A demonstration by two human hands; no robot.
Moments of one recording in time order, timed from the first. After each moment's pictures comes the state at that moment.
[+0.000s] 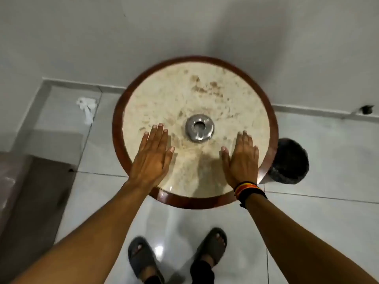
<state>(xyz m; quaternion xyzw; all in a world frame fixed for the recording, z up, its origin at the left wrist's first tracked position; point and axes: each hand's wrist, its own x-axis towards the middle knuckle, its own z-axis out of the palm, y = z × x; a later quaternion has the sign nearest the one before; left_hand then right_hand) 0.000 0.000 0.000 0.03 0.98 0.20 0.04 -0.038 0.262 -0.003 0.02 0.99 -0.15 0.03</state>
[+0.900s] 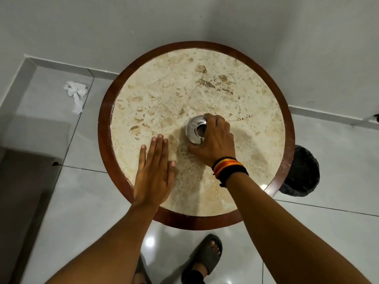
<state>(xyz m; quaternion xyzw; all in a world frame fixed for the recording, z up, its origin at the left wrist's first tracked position) 0.001 0.022 -0.094 -0.04 0.99 0.15 -0.03 -0.130 0.181 -0.028 -0.08 0.97 -0.20 0.11</state>
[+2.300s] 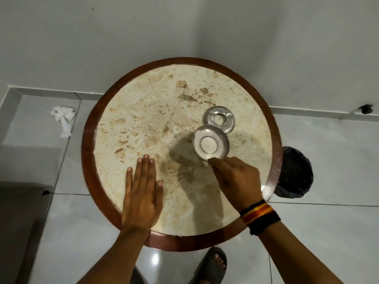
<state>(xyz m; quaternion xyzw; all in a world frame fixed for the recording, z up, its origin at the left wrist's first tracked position) 0.001 0.020 -0.090 -0.04 0.99 0.16 0.02 -0.084 0.264 -0.001 -0.21 0.96 -0.16 -0.08</state>
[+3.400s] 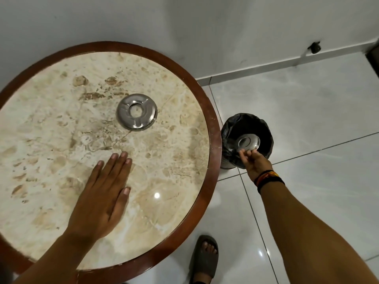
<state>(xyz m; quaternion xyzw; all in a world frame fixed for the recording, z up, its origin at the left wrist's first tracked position) -0.069 0.080 -0.087 0.27 0.95 0.14 0.04 -0.090 0.526 -0.188 0.52 0.29 -0.80 -0.04</state>
